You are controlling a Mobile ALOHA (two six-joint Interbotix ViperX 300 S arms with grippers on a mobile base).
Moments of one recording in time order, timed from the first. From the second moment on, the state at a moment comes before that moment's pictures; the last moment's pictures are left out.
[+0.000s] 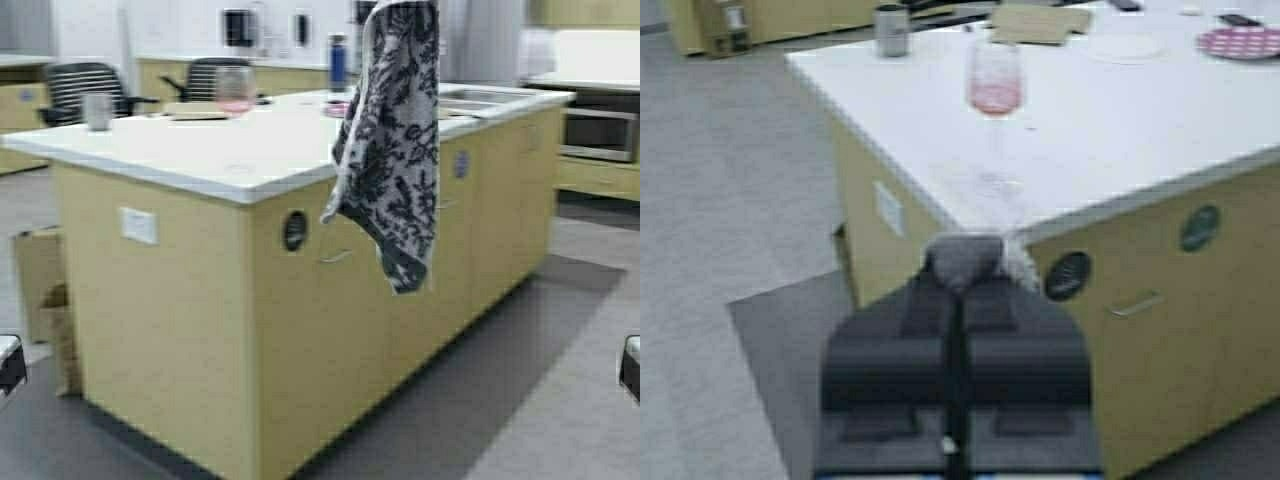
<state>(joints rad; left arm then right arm) 0.00 -1.16 1.31 0.00 -0.26 -0.16 0.43 -0.29 0.80 -0.01 -0.48 0.03</state>
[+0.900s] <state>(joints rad) 0.00 -1.09 1.30 0.00 -0.33 -0.15 0.43 -0.29 0.80 -0.01 -0.52 0.03</state>
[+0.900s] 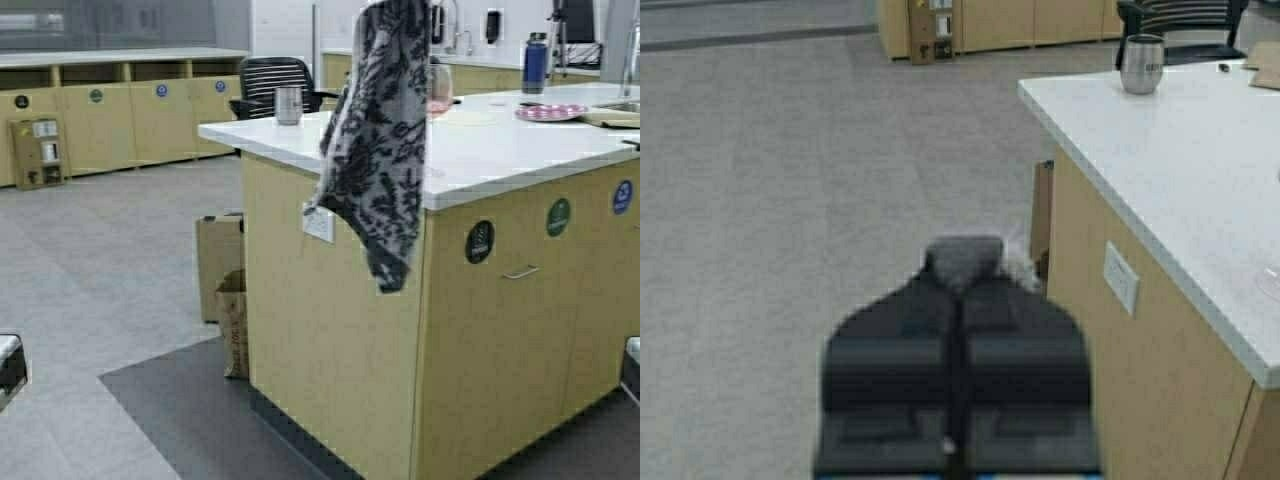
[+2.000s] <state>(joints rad) 0.00 -1.08 1.31 0.01 -0.35 -0.15 0.43 -0.30 0.83 -0.01 -0.57 0.03</state>
